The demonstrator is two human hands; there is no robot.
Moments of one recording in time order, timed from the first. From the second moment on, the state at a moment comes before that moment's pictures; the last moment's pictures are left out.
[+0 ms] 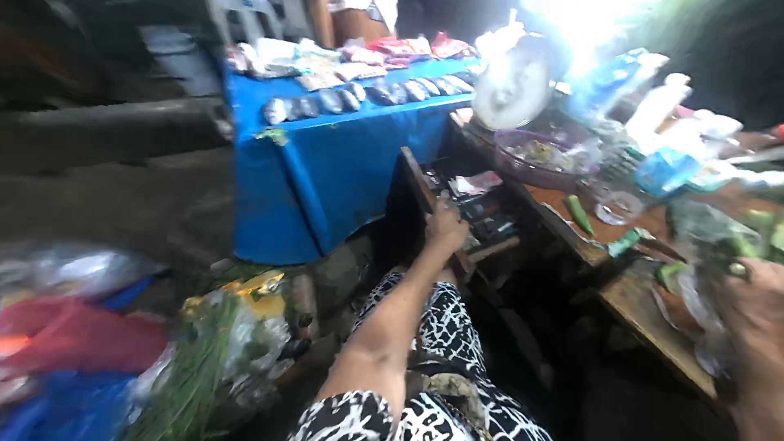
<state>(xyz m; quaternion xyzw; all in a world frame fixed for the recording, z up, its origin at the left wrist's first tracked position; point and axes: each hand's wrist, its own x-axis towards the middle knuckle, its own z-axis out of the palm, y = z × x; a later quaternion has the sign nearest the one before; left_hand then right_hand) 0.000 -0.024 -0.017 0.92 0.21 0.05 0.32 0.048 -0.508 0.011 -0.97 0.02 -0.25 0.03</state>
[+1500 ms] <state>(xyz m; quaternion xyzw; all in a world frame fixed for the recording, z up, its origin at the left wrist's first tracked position) -0.001 -0.018 -0.019 0.92 0.21 0.06 0.34 0.036 -0.501 0.009 -0.94 0.05 -0.31 0.13</state>
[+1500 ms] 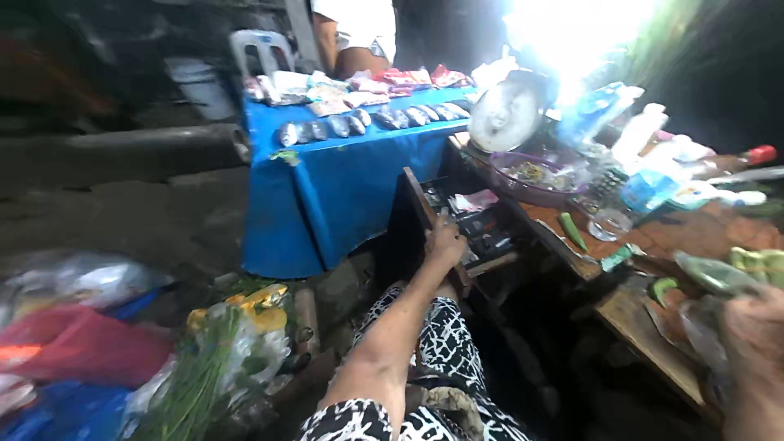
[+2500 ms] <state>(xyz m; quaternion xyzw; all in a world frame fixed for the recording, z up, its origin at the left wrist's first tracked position) 0.001 -0.022 -0.021 0.93 0.19 0.09 0.31 0.066 -0.504 0.154 -0.88 0.24 -0.33 0.24</state>
